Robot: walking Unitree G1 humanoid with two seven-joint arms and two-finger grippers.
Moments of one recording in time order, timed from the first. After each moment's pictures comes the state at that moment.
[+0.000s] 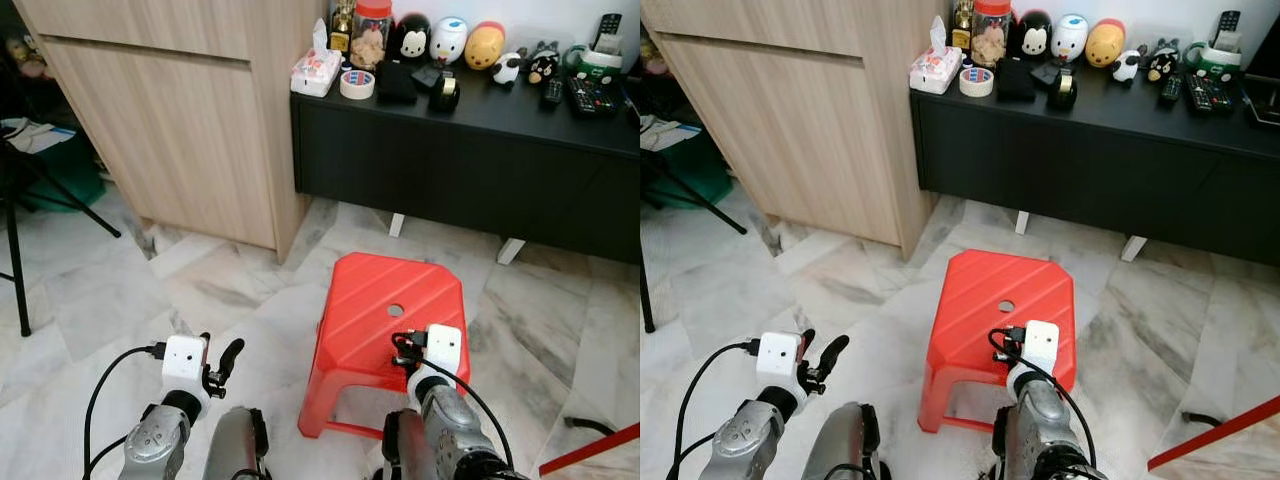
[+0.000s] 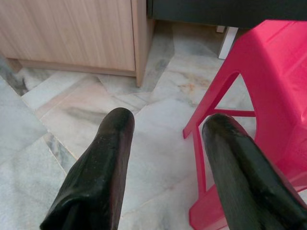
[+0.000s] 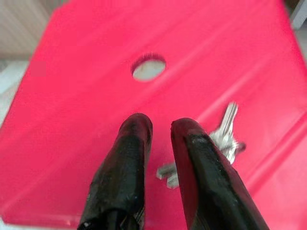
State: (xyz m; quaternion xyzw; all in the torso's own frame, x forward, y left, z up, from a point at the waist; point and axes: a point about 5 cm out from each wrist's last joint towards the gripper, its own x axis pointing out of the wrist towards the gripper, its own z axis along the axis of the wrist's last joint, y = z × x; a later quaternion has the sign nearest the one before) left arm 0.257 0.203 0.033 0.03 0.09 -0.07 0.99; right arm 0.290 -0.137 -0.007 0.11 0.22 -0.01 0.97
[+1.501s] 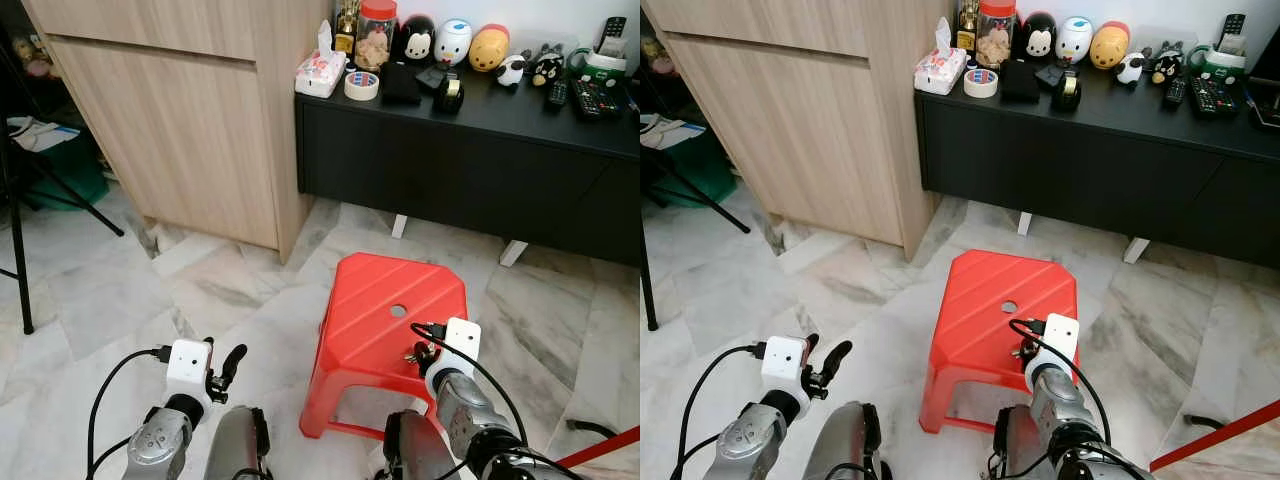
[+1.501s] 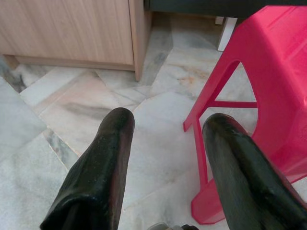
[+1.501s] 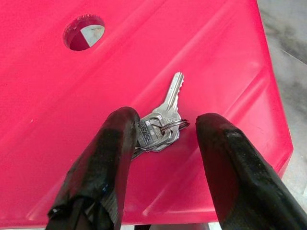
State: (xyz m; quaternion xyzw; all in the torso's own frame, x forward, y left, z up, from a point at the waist) left arm 0.254 0.202 0.024 0.04 0.10 -0.08 0.99; right arm 0.297 -0.160 -0.009 0.11 0.31 -0.08 0.94
